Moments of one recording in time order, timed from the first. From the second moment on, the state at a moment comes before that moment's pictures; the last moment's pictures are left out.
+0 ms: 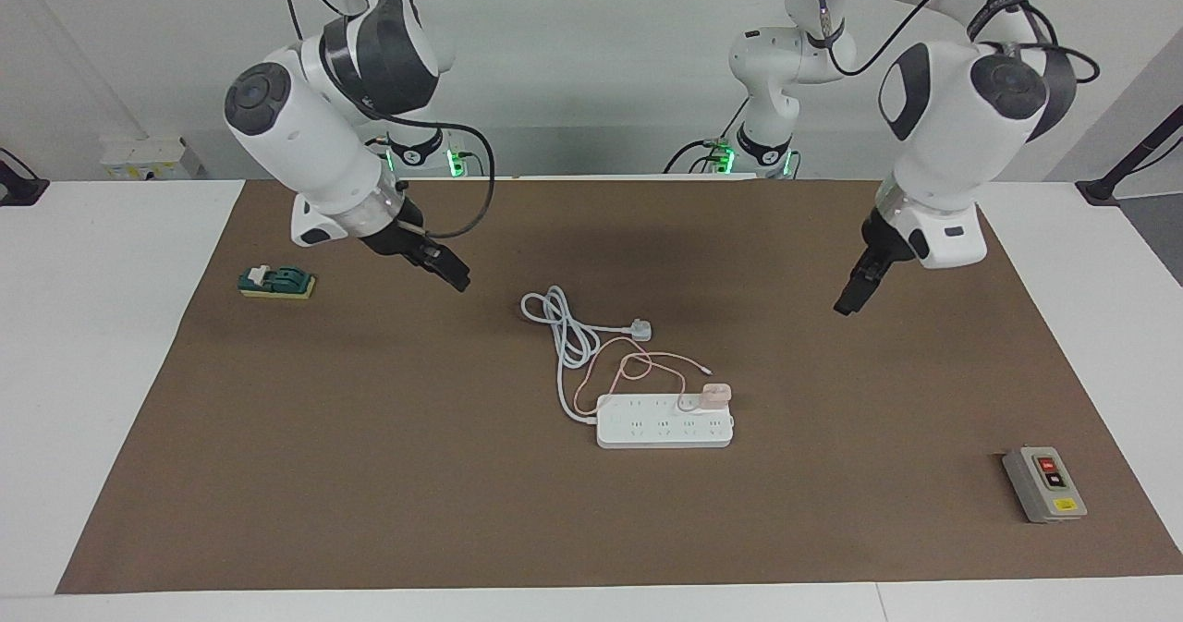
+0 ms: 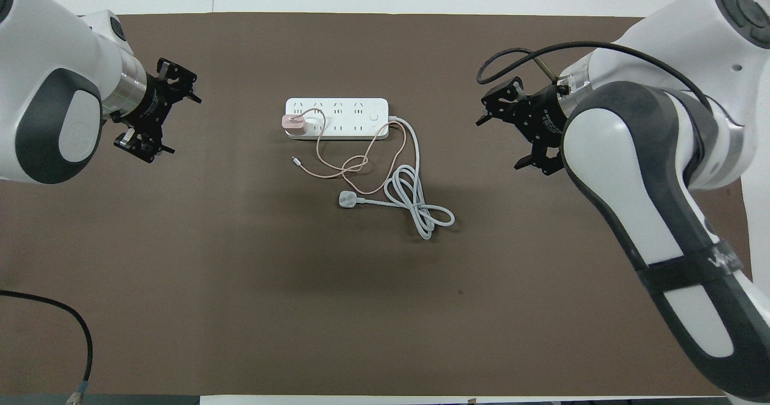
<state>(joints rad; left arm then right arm) -0.11 0.26 -0.12 -1.60 -0.01 1.88 -1.33 0.24 0.26 -0.04 -1.62 0.44 1.84 0.92</state>
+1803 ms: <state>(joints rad) -0.31 0.52 -0.11 -1.58 0.07 2.16 -1.75 0.39 1.00 -0.02 -1.02 0.88 2.07 1.41</state>
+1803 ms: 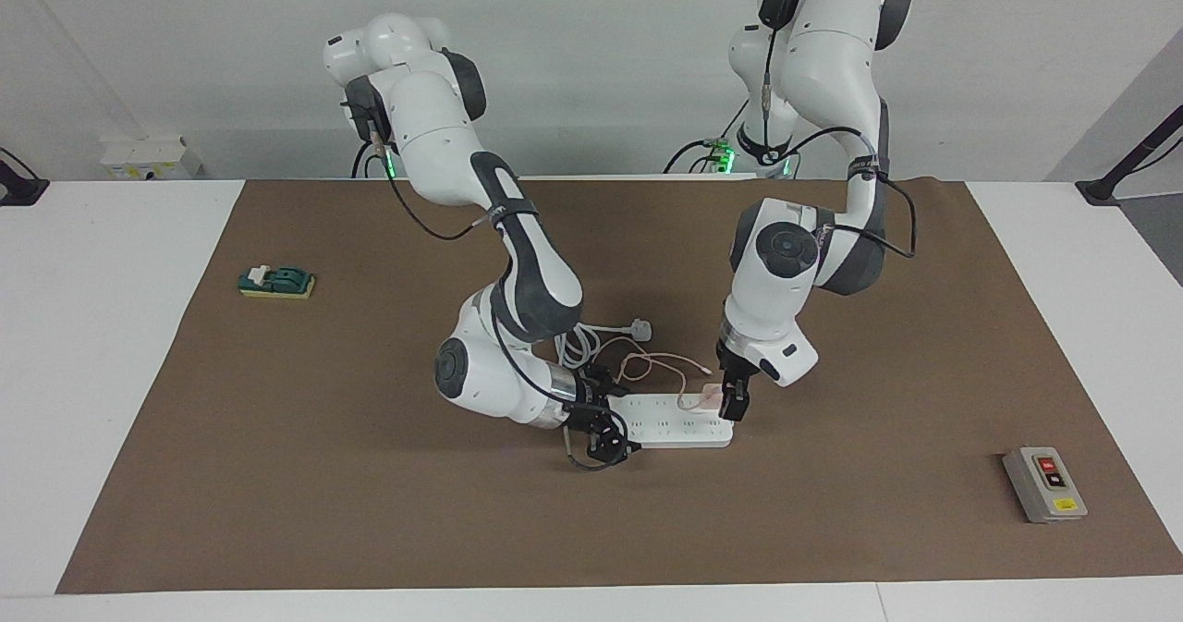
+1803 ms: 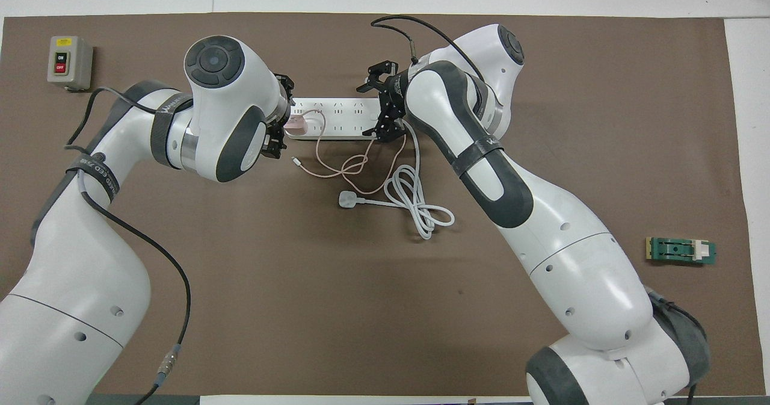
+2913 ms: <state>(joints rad) -0.31 0.52 -0.11 -1.58 0.08 2.17 -1.77 0.33 1.03 0.00 -0.99 0.92 1.96 1.37</state>
